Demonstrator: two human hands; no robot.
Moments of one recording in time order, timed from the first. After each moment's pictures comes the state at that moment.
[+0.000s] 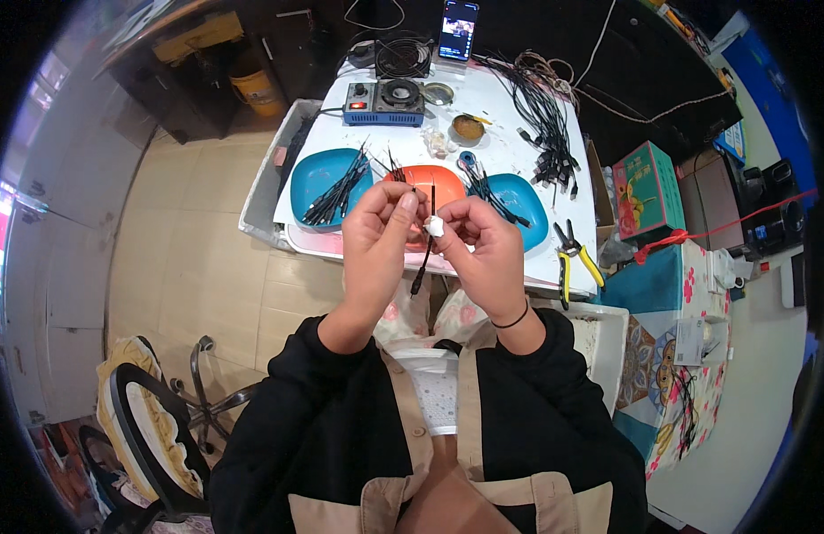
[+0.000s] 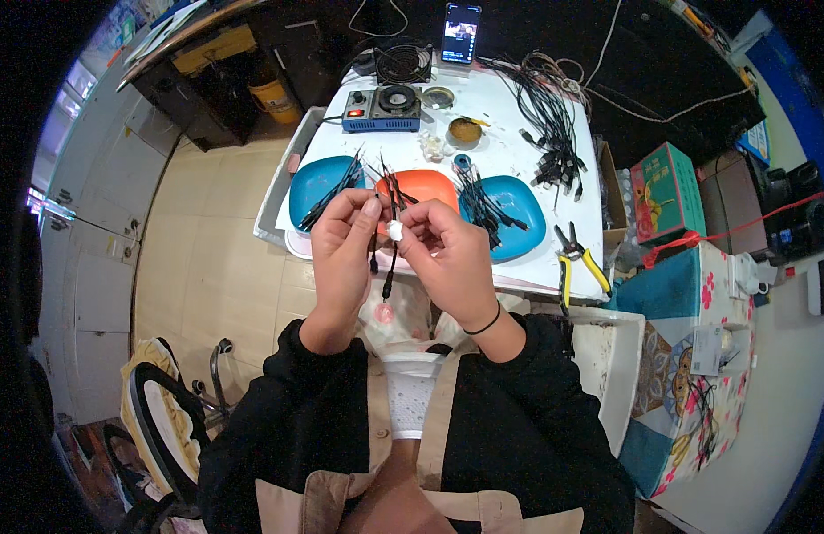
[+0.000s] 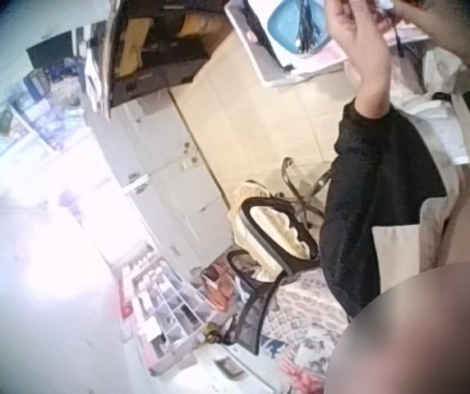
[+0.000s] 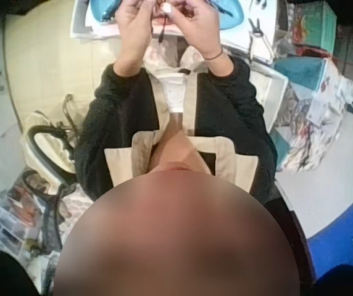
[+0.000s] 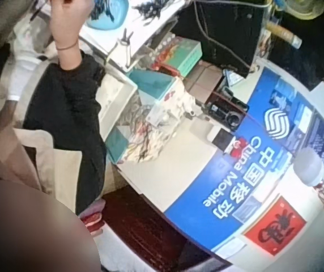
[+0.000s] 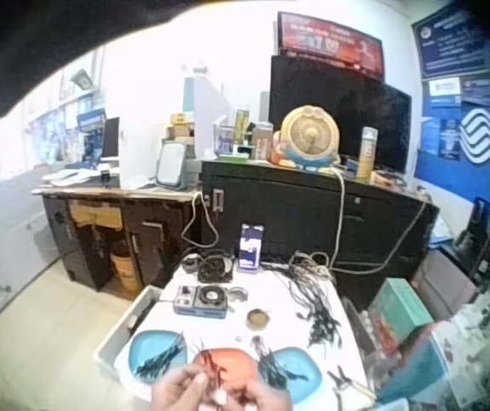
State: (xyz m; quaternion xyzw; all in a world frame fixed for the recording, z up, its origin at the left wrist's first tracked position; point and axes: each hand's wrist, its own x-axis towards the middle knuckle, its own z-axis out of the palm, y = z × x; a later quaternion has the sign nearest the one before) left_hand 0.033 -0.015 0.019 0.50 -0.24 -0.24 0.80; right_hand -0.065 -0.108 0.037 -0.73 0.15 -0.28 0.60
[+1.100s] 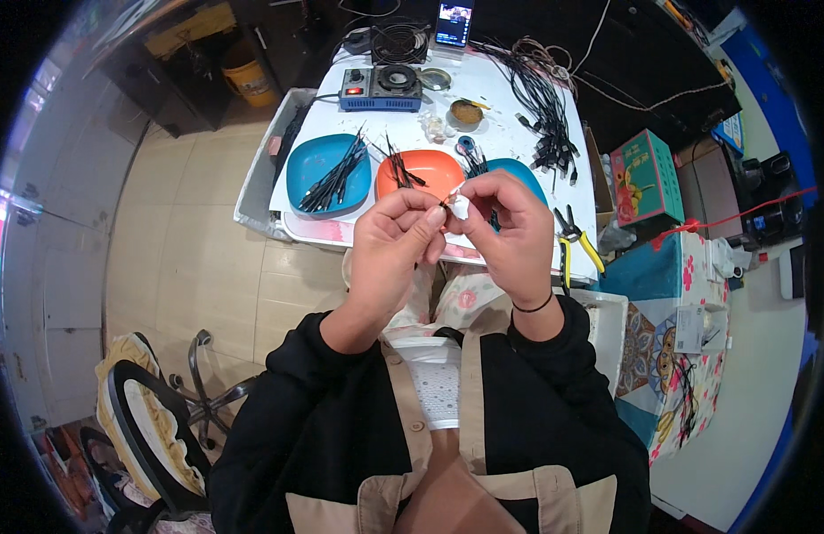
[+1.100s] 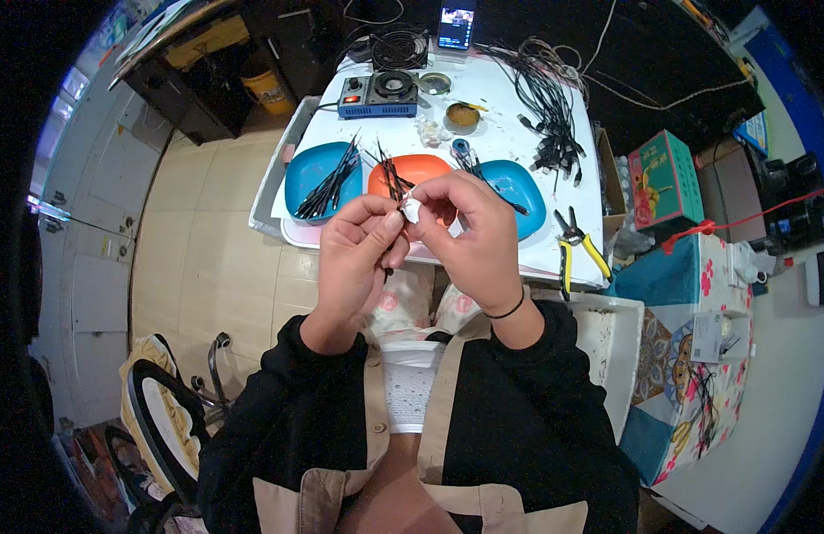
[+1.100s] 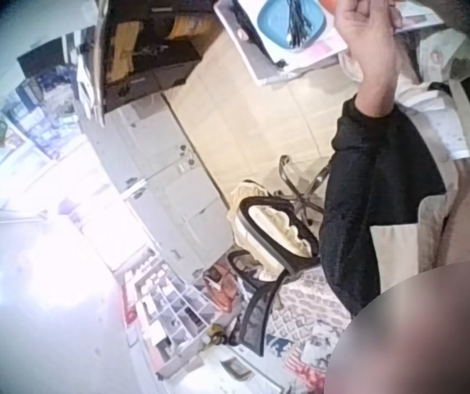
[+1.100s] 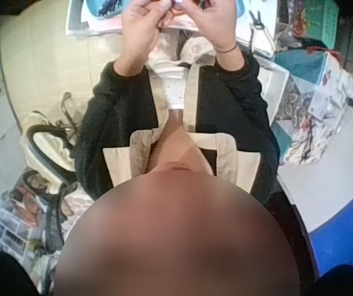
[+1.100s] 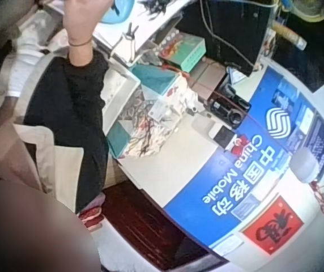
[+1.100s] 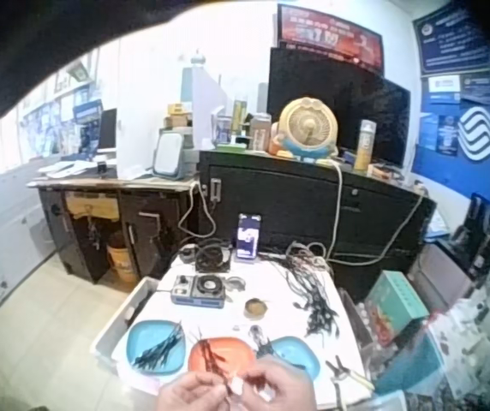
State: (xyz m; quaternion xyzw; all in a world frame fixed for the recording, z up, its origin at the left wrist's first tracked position) left_hand 0.019 -0.003 0.018 0.36 -0.20 -0.40 0.82; right_hand -0.072 -0.123 0.044 -0.76 0.10 -0.34 0.54
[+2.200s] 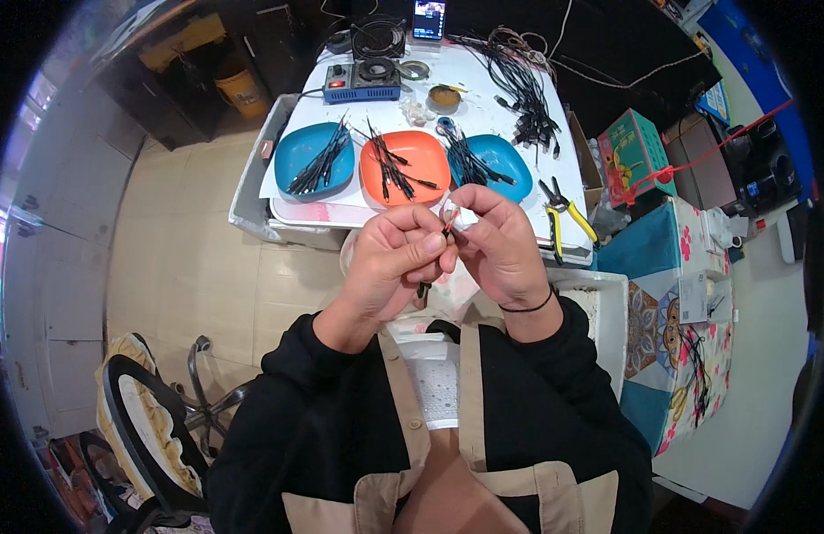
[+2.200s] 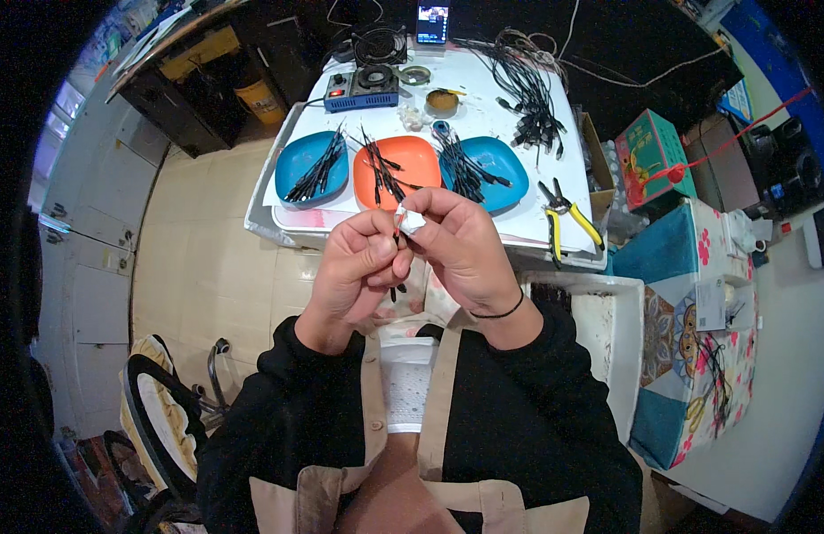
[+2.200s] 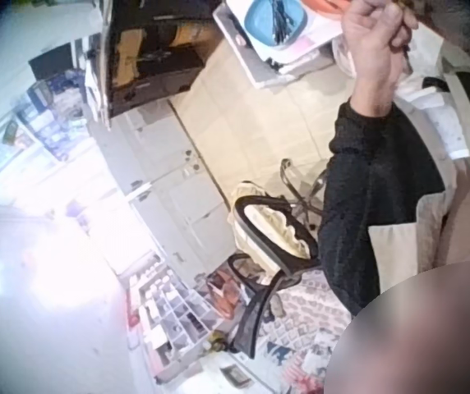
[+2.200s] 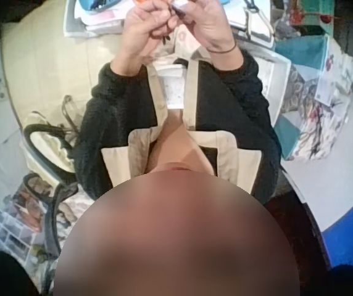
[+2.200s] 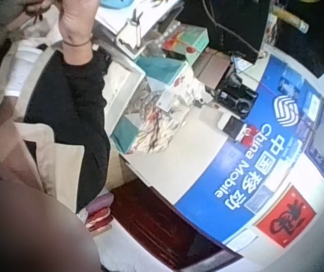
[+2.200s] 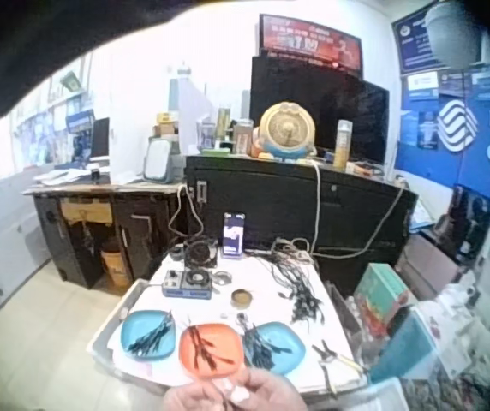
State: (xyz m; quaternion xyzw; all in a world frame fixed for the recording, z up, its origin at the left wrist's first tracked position) left_hand -0.018 0.025 0.011 0.23 -0.23 -0.56 0.76; right_hand -0.127 -0.093 0.036 -0.43 0.07 -0.17 0.88
